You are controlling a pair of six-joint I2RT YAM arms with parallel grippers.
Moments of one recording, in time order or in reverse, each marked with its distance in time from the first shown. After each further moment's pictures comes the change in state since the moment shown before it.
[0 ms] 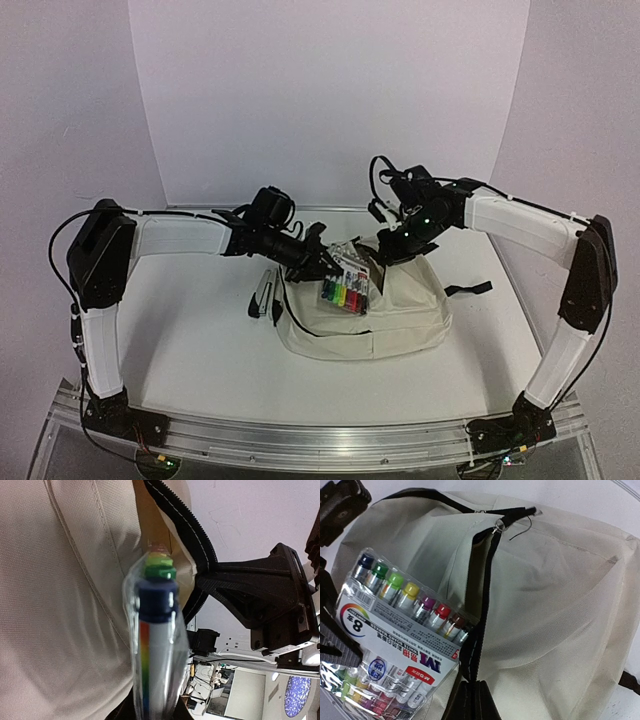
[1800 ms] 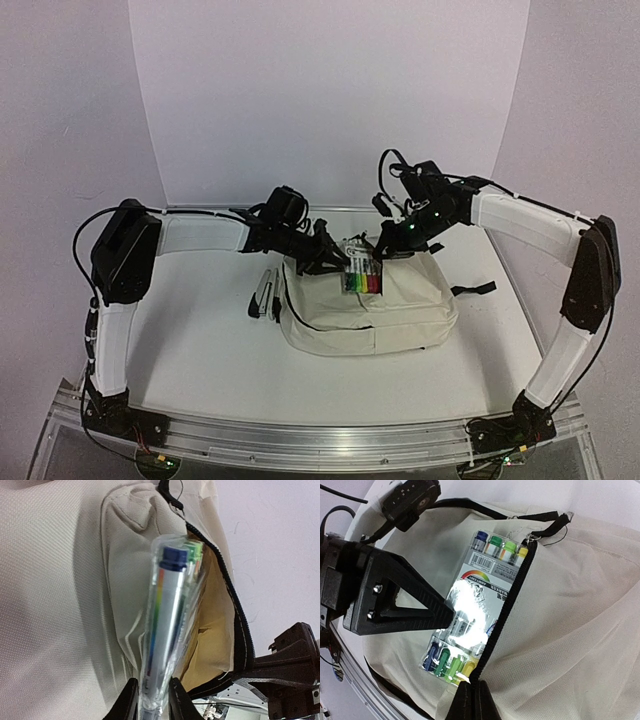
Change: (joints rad) left arm 0.001 0.149 0.161 0.000 -0.168 -0.118; right arm -0.045 -0.014 -0.008 0.044 -0.183 0.071
